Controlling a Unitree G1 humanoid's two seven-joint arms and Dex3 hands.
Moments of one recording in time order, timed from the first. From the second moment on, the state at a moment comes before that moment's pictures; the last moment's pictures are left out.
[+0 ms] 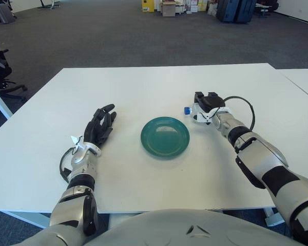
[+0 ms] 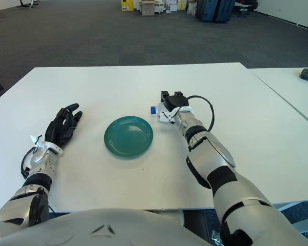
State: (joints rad) left arm -0.27 0.16 0.35 0.94 -0.36 -0.41 -0.57; right arm -0.84 -0.20 0.61 1.38 -0.80 -0.19 -0.34
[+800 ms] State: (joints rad) left arm -0.31 0.17 0.35 1.00 -0.36 -0.41 -0.58; right arm -0.94 -0.29 0.57 1.16 -0.81 -0.45 -0.51
